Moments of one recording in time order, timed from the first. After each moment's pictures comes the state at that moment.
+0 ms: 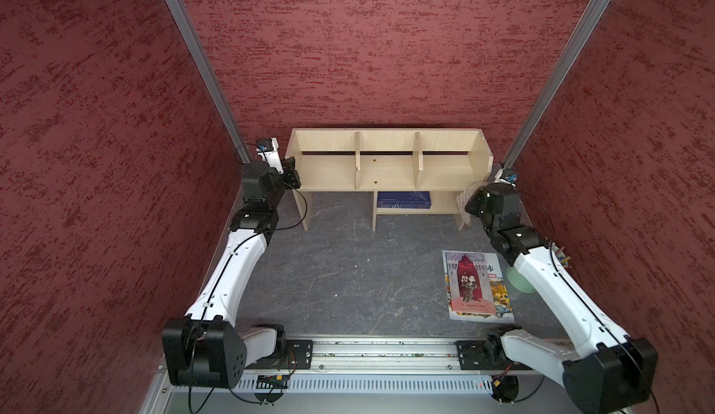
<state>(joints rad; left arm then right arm) -0.05 1.24 1.08 0.00 0.07 -0.21 0.22 1.15 0.96 -0.32 0.37 0.49</state>
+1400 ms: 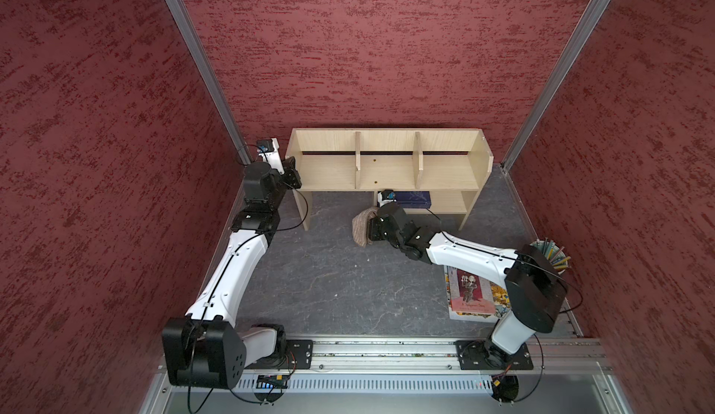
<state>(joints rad) -0.06 1.23 1.07 0.03 0.04 -0.21 0.85 1.70 1.17 -0.09 0.22 0.63</state>
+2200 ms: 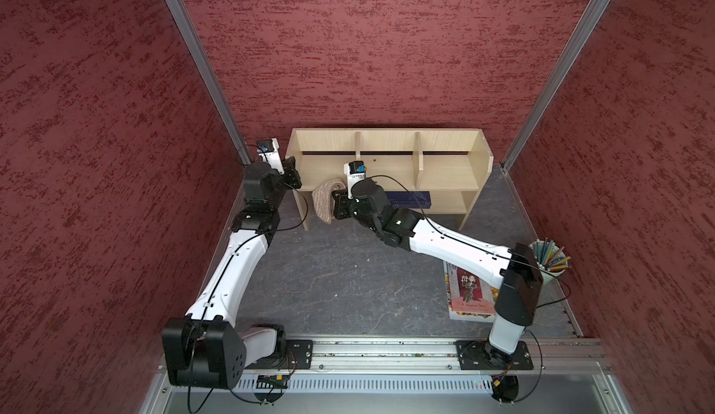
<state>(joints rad) -0.06 1.23 1.07 0.03 0.05 -0.21 0.98 1.87 1.67 -0.12 0.21 0.56</state>
